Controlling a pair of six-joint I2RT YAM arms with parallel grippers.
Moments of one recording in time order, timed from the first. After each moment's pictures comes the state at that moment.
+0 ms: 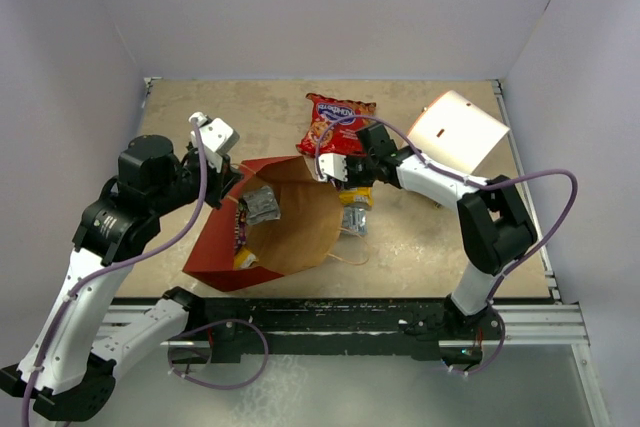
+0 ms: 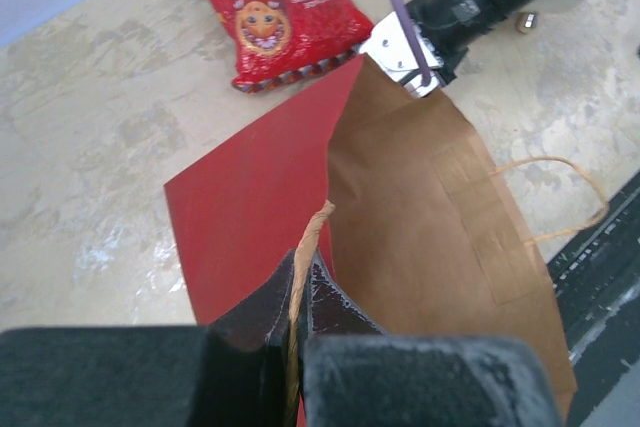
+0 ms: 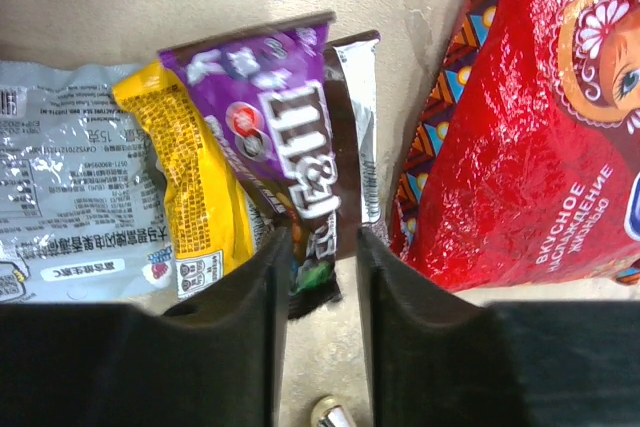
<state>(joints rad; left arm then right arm) -0.43 0.85 1.27 -0.83 0.24 0.10 0.54 1.74 1.16 -0.35 -0.31 -1.09</state>
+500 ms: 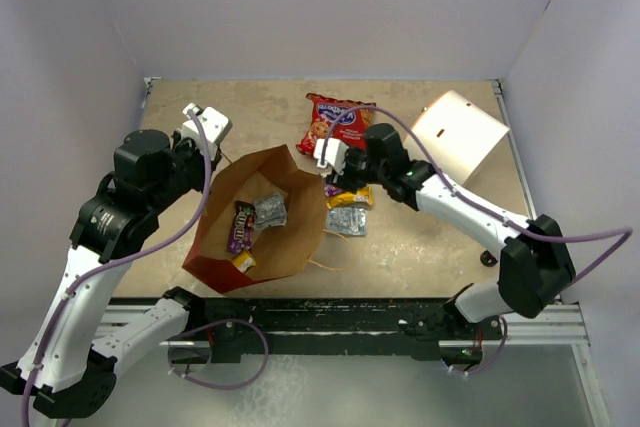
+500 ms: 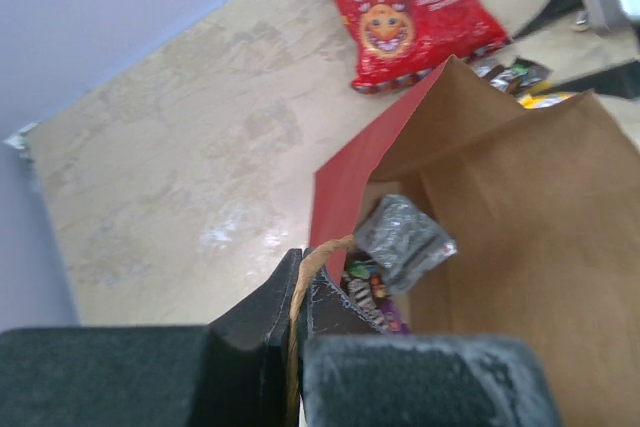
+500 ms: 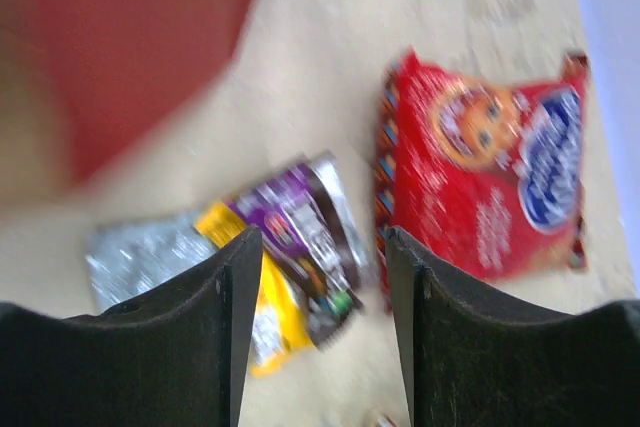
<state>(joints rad) -0.43 0.87 1.31 -0.82 0.02 0.19 0.60 1.45 1.05 -0.21 -0.31 -0.75</state>
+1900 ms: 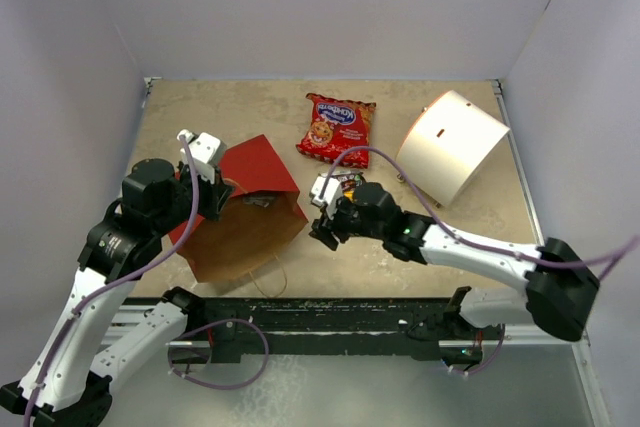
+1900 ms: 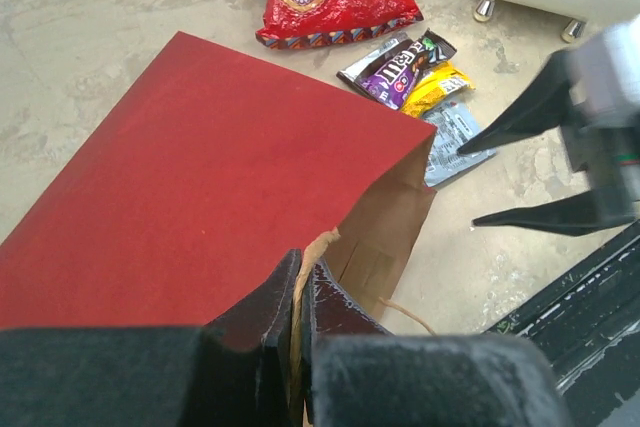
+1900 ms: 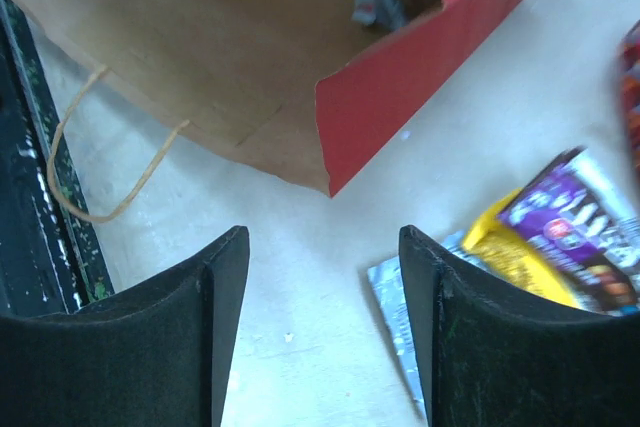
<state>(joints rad) -0.43 0.73 1.08 -0.78 0.11 -0.05 0.94 1.26 0.71 0.10 -0.16 -0.13</state>
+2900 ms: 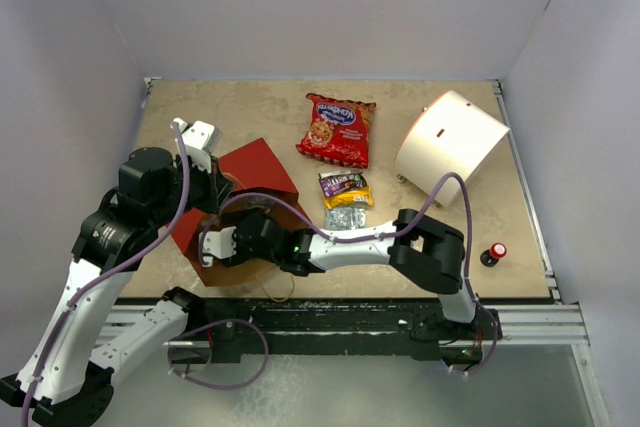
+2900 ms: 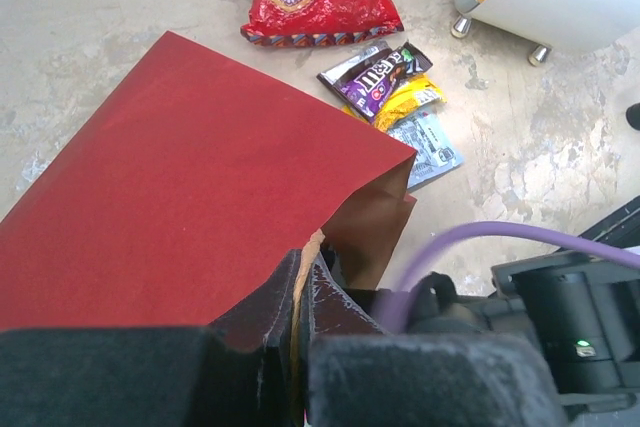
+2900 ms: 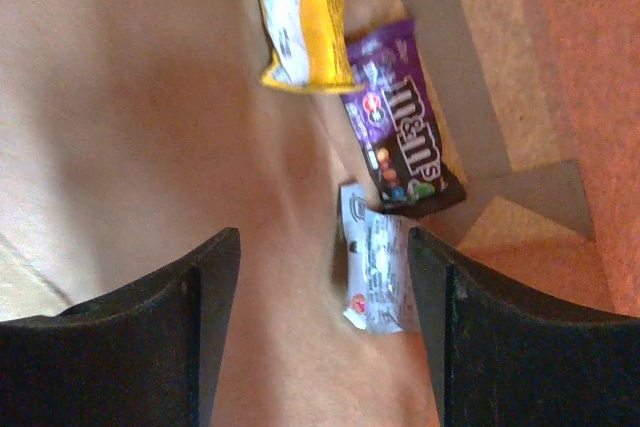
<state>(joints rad) -0.43 0.79 1.20 -0.86 0.12 -0.15 1.29 2.00 1.30 0.21 0.26 -0.71</state>
